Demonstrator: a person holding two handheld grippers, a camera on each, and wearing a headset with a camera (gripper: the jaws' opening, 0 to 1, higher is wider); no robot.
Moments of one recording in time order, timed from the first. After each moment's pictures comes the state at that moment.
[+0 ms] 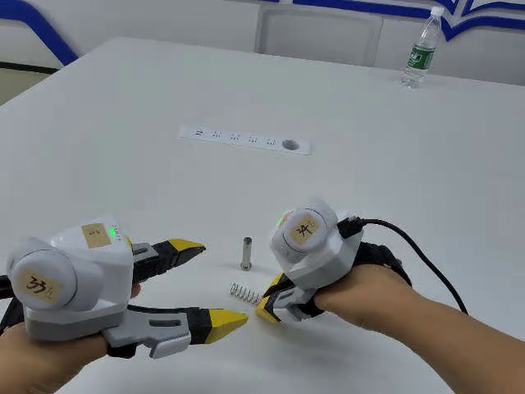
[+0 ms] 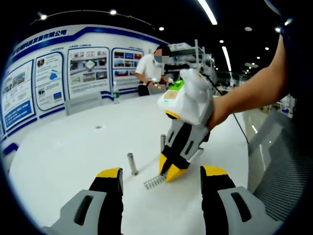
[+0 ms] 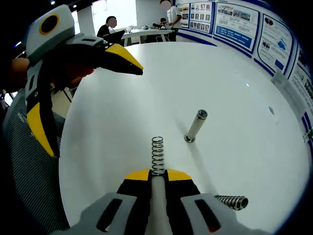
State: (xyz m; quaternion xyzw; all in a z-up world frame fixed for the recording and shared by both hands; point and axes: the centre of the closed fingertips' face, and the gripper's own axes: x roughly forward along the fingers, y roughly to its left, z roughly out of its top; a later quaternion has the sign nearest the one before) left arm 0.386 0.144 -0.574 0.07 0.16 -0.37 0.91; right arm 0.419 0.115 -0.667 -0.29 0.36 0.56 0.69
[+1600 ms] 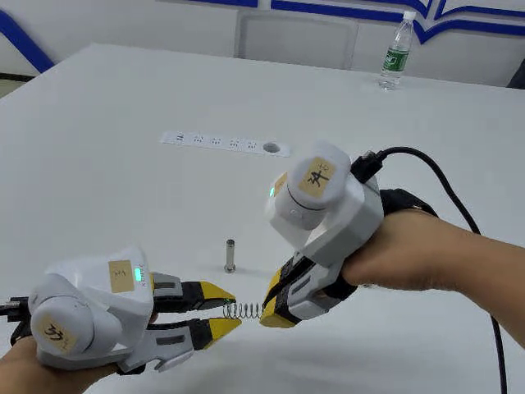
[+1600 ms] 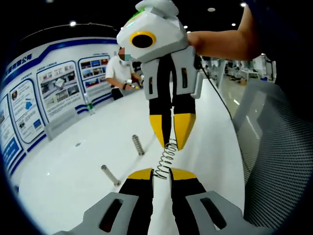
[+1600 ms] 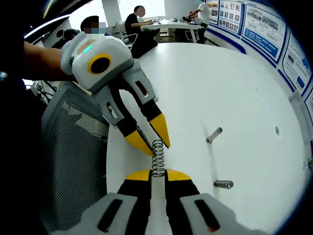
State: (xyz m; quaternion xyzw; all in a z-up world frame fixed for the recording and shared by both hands) left arm 0.366 0.104 -0.589 0.18 0.14 -0.46 0.86; right arm 0.360 0.090 -0.583 -0.33 0.37 0.63 0.60
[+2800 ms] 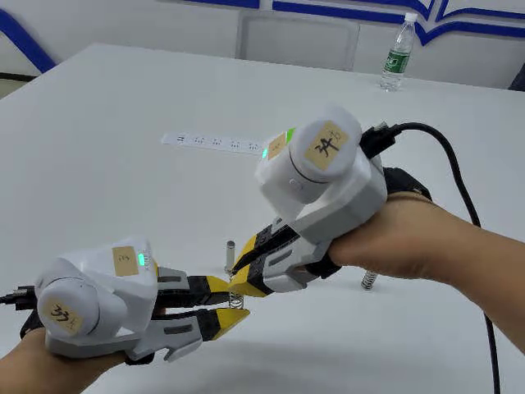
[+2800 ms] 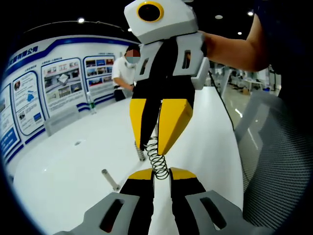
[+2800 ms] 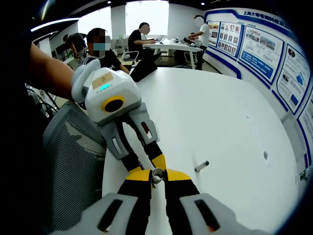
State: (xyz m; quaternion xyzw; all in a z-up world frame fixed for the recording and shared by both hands) left arm 0.374 0.098 -0.578 0.14 0.14 -0.46 0.87; right arm 0.367 0.126 -0.541 -0.32 0.28 0.65 0.64
